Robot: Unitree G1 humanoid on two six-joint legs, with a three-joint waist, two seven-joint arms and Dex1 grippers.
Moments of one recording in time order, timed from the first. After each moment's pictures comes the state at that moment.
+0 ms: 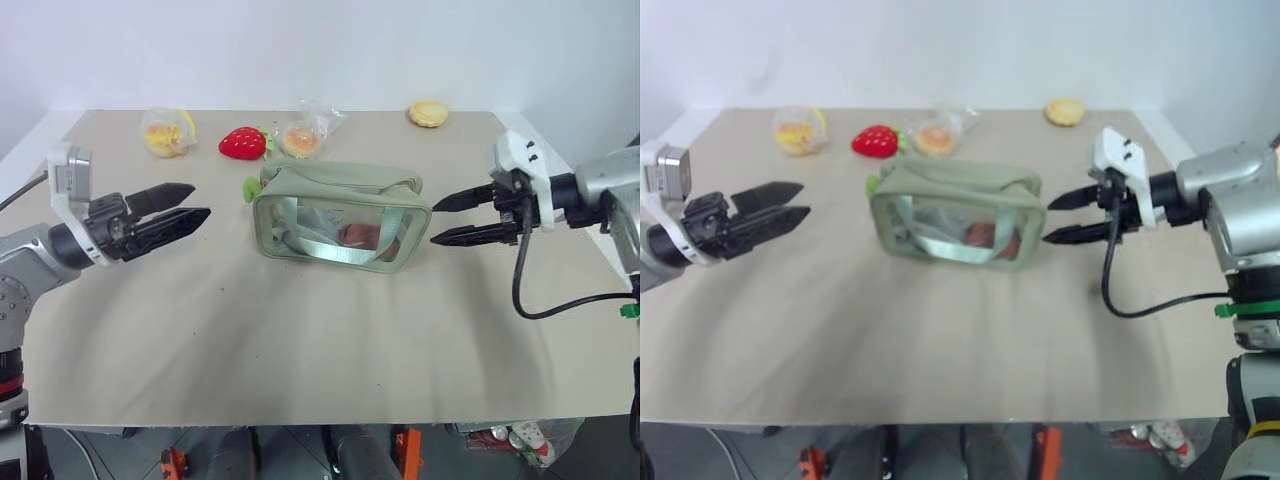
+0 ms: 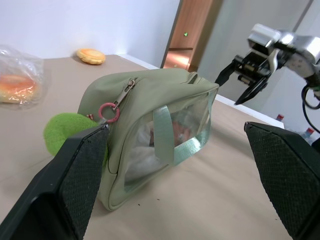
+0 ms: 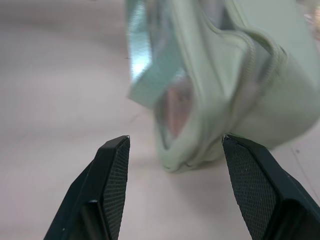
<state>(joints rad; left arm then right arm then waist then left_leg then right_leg) -0.45 0.83 0.36 -0.09 -1.01 0.77 -0.99 -0.90 -1.02 0.18 0.19 0.32 0.51 1.40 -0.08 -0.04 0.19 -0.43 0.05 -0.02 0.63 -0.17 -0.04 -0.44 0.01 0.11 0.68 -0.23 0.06</state>
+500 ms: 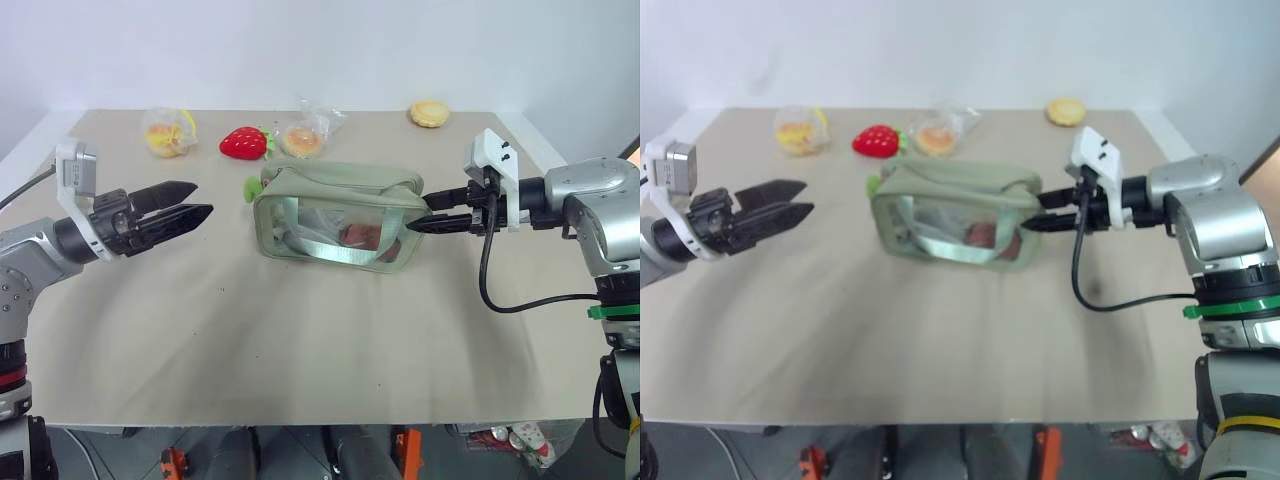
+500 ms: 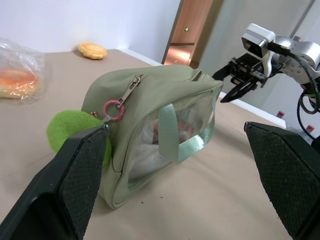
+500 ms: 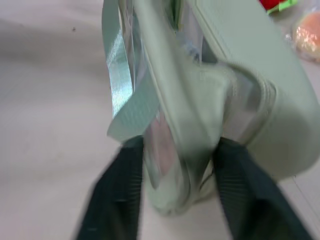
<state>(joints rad) -0.48 0.81 0.36 -0.04 -0.99 0.80 -0.95 -0.90 -0.92 0.15 0.18 0.32 0.55 1.32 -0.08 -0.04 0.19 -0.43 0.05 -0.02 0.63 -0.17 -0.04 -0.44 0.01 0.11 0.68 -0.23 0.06</state>
